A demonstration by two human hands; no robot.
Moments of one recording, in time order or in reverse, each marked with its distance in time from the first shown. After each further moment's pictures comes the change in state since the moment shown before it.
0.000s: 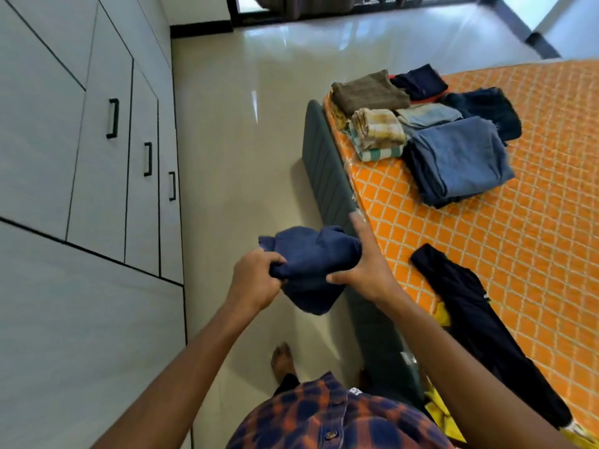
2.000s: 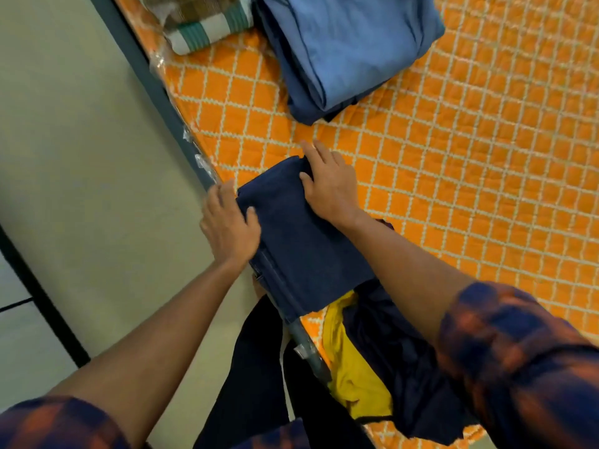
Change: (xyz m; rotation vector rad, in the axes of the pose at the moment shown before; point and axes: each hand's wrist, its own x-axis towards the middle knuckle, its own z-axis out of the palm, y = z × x) left_hand 0.225 0.150 0.388 0.162 -0.010 -0.096; right_hand 0.229 0.316 -0.234 -0.766 0.287 -0.005
